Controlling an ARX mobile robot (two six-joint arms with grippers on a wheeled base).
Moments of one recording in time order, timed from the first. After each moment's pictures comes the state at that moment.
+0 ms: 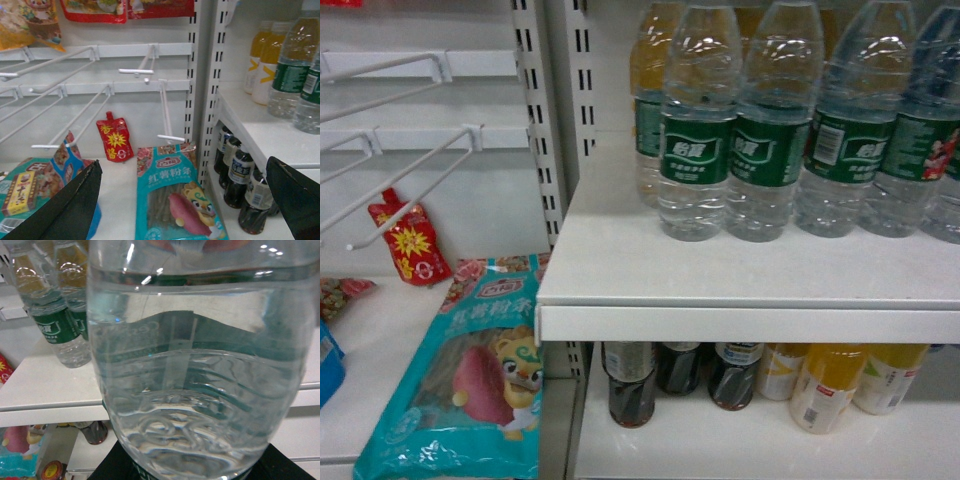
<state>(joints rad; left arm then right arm) 0.00 0.01 0.01 0.00 0.00 0.00 -0.05 0.47 0.30 -0.04 -0.08 0.10</state>
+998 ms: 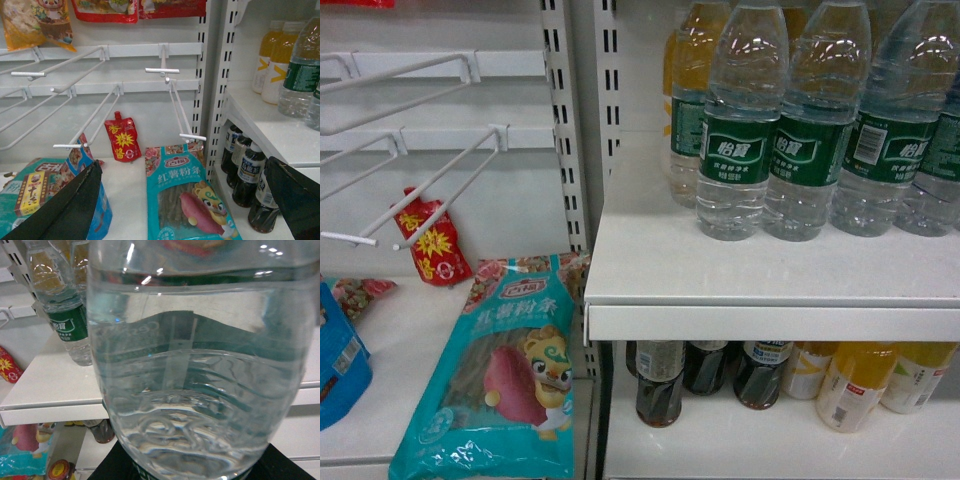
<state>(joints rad) 0.00 0.01 0.01 0.00 0.00 0.00 -0.05 0.47 0.30 -0.04 -0.08 0.10</state>
